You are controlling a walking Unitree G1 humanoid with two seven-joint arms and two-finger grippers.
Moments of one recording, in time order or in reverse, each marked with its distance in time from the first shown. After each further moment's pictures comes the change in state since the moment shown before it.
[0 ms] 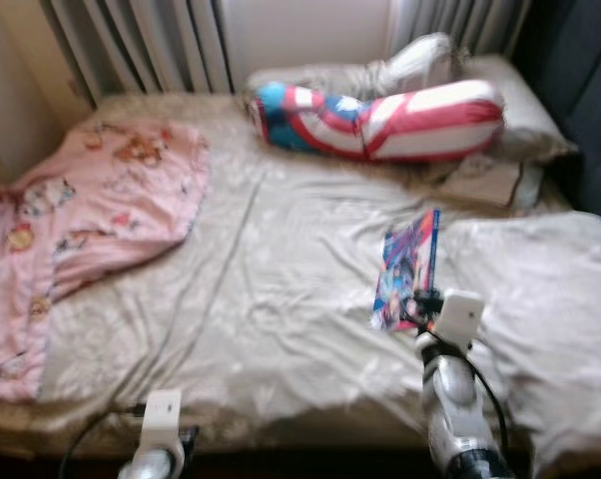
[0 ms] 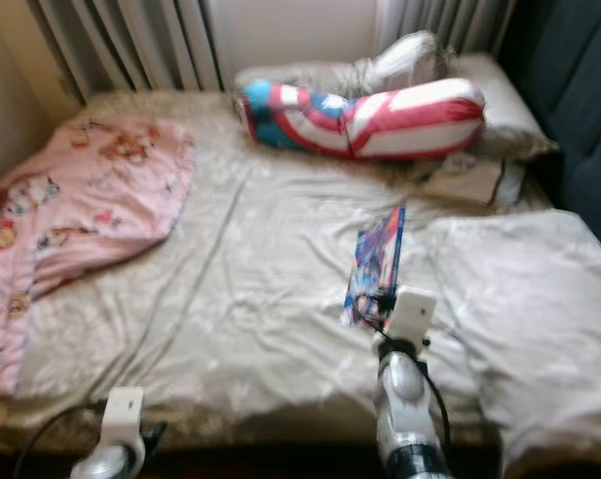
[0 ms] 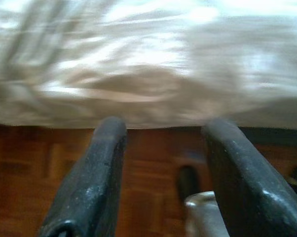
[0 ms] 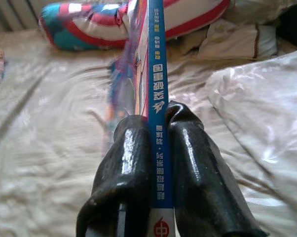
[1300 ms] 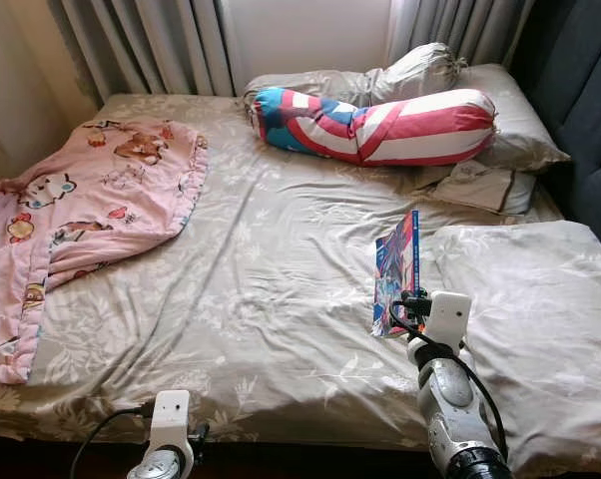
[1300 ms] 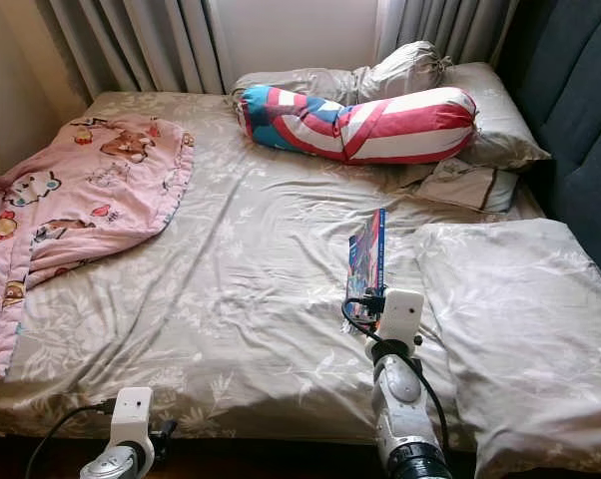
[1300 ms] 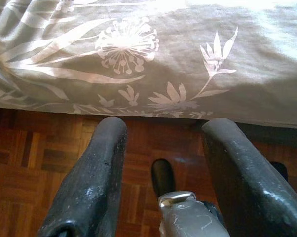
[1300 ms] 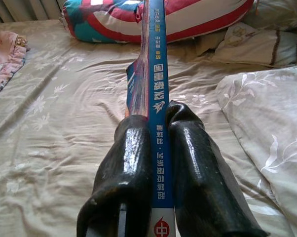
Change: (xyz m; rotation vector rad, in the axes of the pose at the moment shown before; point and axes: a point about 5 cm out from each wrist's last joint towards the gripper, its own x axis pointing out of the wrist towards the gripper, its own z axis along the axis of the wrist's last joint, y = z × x) left arm -0.001 -0.003 -0.003 -0.019 0.010 -0.013; right arm 0.001 0.009 -0.002 -0.039 0.030 0.075
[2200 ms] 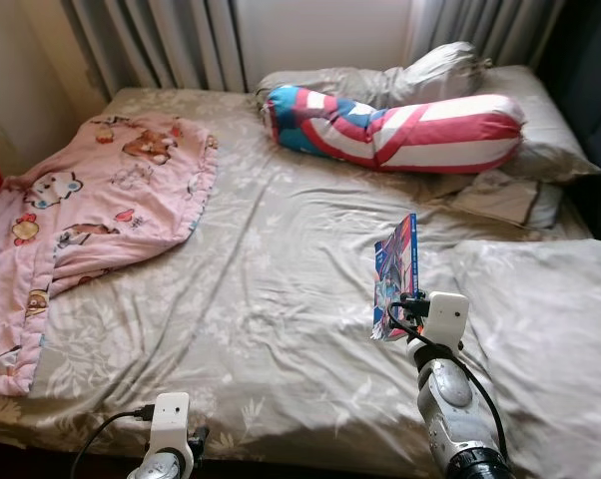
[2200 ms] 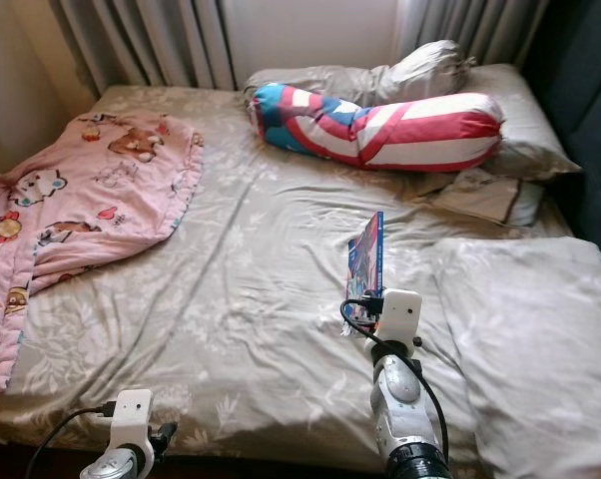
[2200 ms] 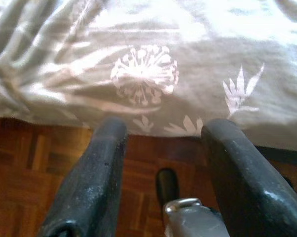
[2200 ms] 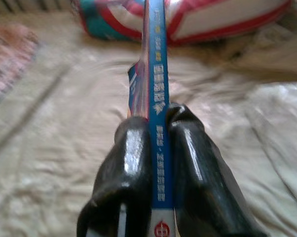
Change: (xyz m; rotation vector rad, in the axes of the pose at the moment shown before) left arm -0.003 0.007 -0.009 -0.007 0.030 0.013; right arm 0.001 0.011 0.000 -0.001 0.009 0.027
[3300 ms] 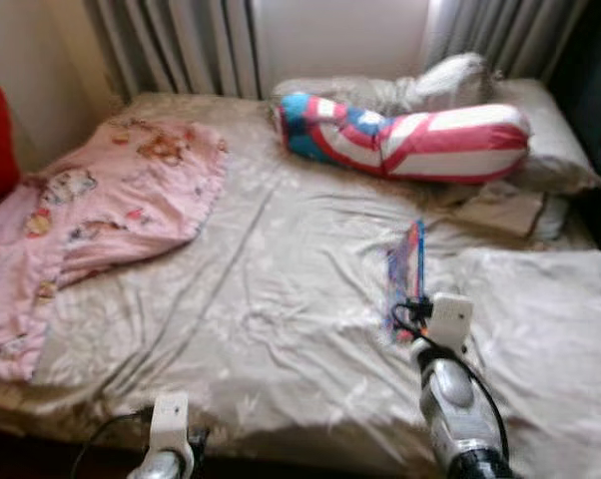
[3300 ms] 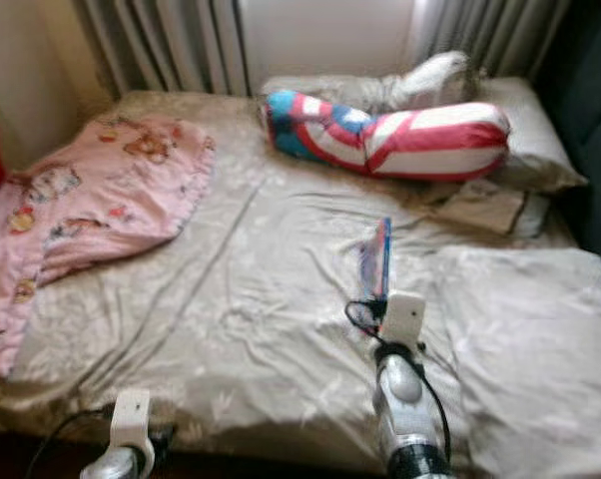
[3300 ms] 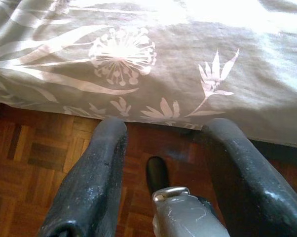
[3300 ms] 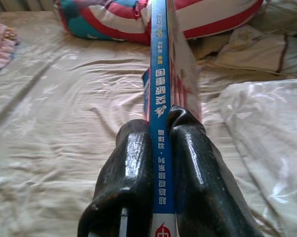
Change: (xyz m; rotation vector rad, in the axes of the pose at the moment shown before) left arm 0.001 -0.007 0.004 -0.018 -0.011 -0.022; right arm -0.002 -0.020 -0.003 0.002 0.022 -0.099
